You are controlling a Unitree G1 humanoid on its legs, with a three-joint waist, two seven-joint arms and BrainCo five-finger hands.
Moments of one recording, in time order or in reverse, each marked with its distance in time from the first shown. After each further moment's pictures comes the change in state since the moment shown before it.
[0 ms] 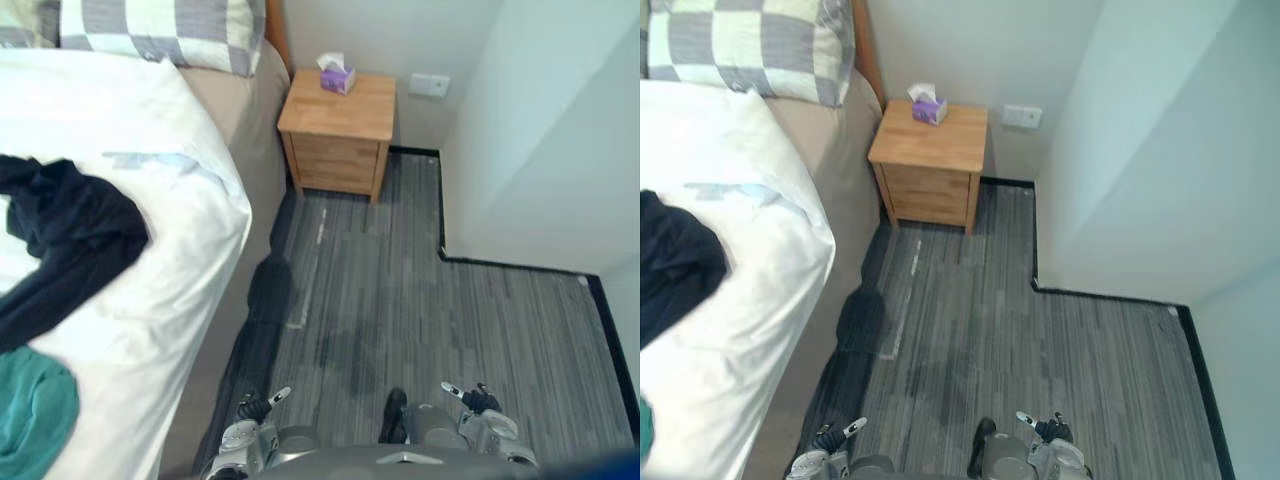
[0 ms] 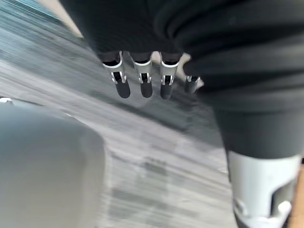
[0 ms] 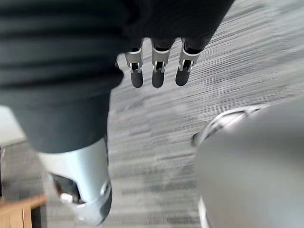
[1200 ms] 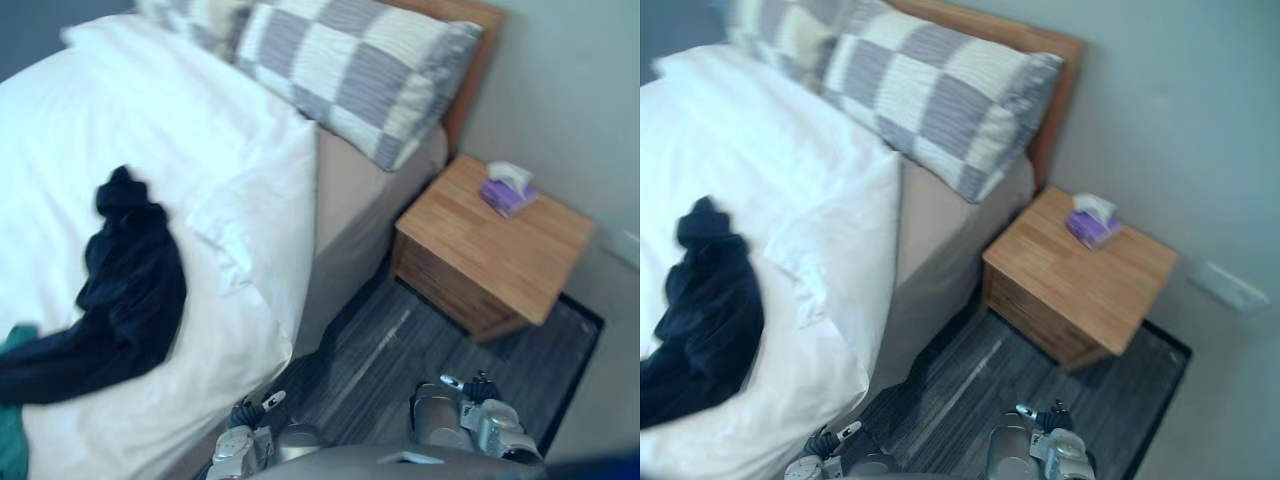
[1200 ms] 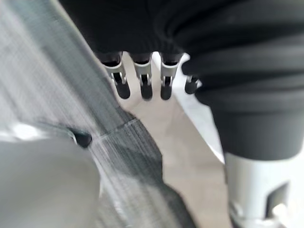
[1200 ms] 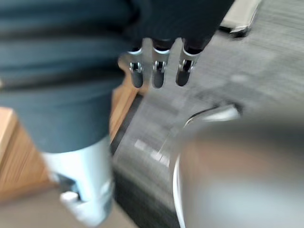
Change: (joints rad) left arm 0.059 -0.014 0.059 -0.080 0.002 -0.020 -0.001; right arm -0.017 0.016 0.070 -0.046 -0.081 0.020 0.009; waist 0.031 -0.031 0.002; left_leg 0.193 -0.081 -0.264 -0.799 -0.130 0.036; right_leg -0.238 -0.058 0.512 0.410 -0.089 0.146
